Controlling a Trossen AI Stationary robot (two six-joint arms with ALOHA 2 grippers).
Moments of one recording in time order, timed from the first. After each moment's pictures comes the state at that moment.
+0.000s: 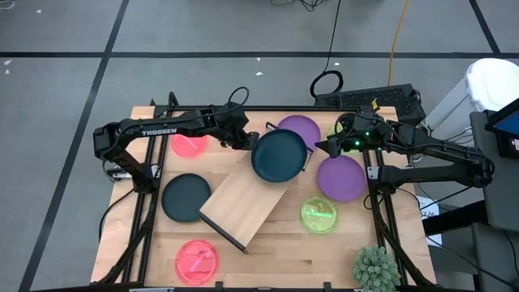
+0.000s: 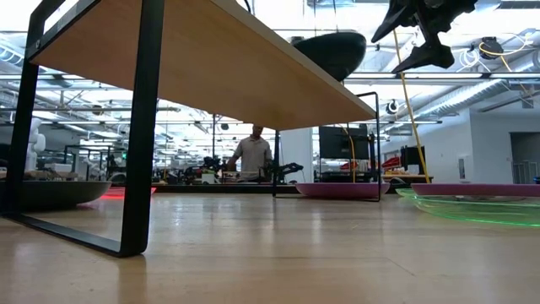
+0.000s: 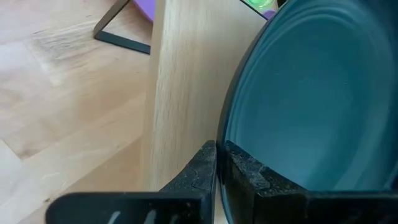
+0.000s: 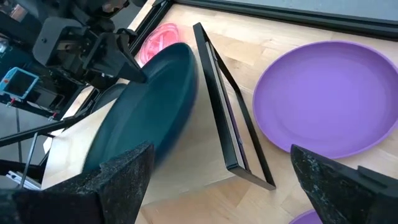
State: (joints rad) left arm 0.35 1.58 1.22 -0.44 0.33 -0.94; right arm -0.28 0.82 0.89 -0.69 0.06 0.75
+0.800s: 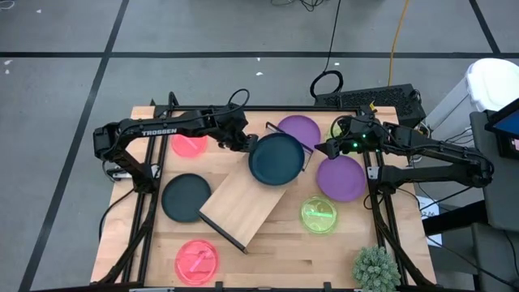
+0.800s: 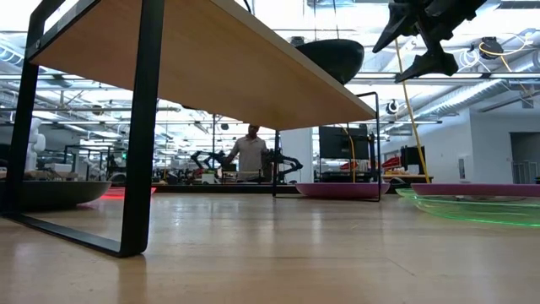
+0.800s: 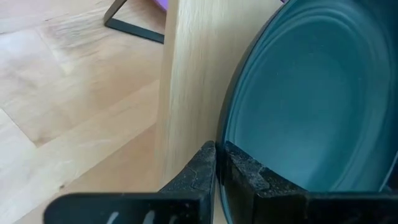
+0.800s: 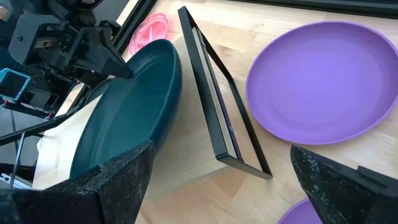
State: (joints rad) left arm 0.35 1.58 1.22 -0.50 0.34 -0.91; right arm -0.28 0.83 0.85 -0.68 0.05 0.80
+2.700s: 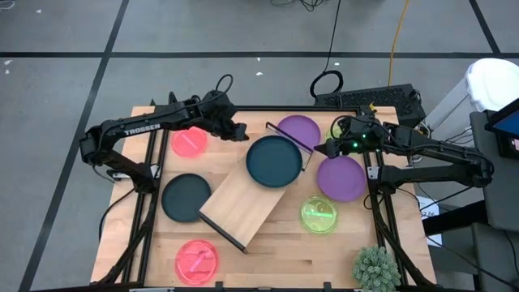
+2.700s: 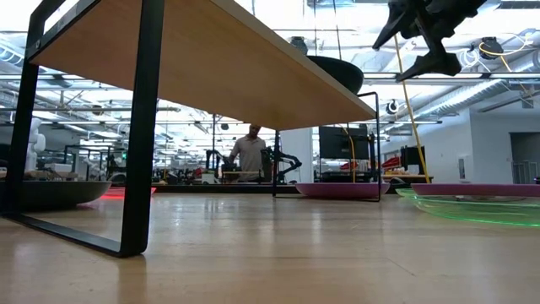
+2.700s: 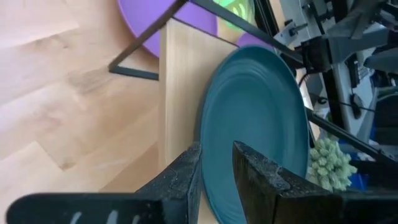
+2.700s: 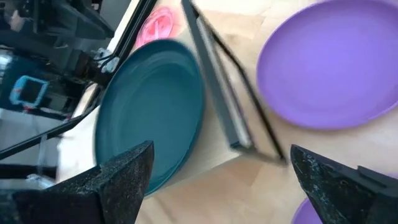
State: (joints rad) left arm 0.43 1.44 1.22 -0.54 0.36 -0.80; right arm -0.28 0.82 0.85 -0.68 -0.02 0.90
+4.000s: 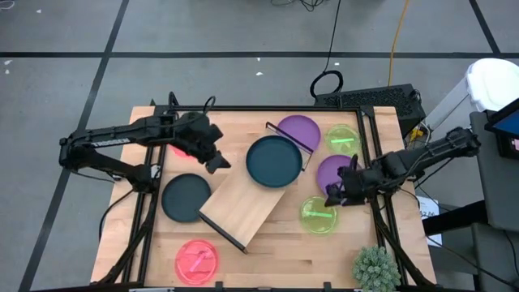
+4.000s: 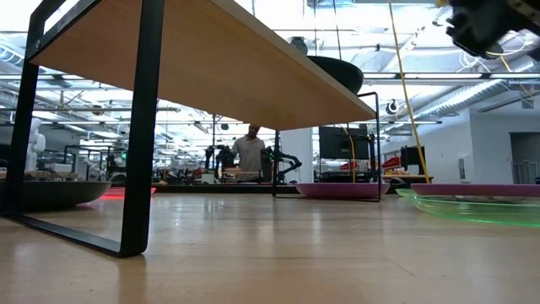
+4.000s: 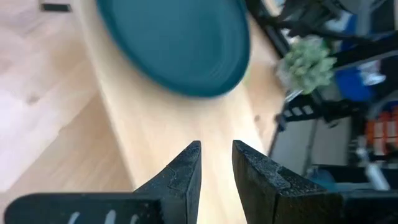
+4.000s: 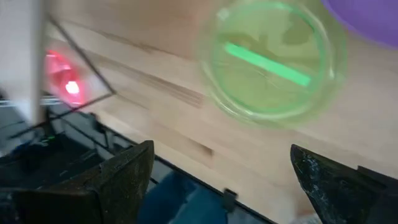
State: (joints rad) left arm 0.15 1.19 1.22 -0.79 0.30 -0.71; right arm 0.38 0.93 0.79 -0.86 -0.13 1.83
